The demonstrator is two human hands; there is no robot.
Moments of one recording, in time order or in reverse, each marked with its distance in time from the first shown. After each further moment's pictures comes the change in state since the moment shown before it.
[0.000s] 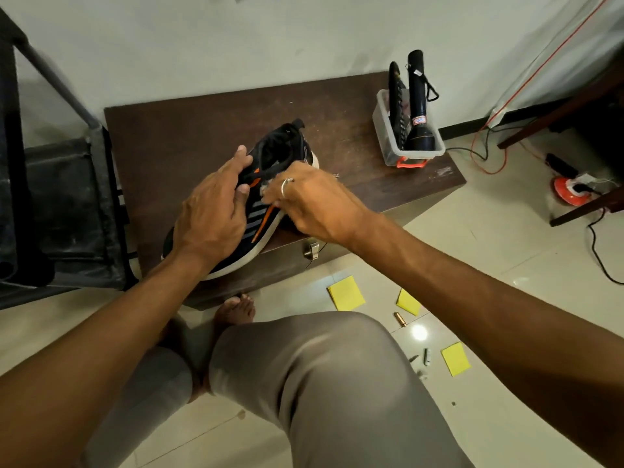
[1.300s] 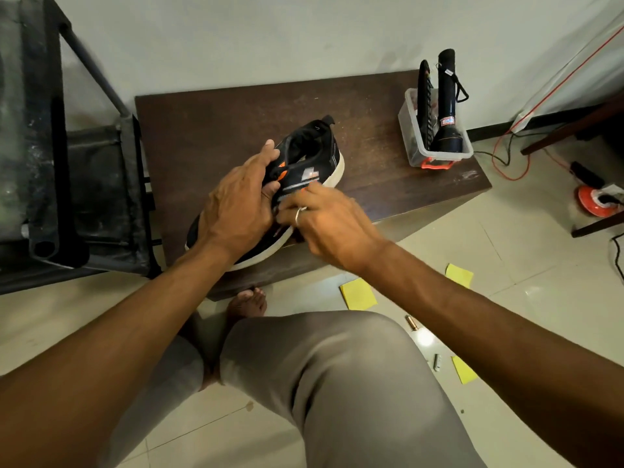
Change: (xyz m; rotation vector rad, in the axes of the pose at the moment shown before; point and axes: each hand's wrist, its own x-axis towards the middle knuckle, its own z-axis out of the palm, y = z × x) left_hand 0.000 0.007 -0.004 0.065 0.001 -0.011; right_hand -0.017 -0.016 0.033 -0.133 0.034 -0.096
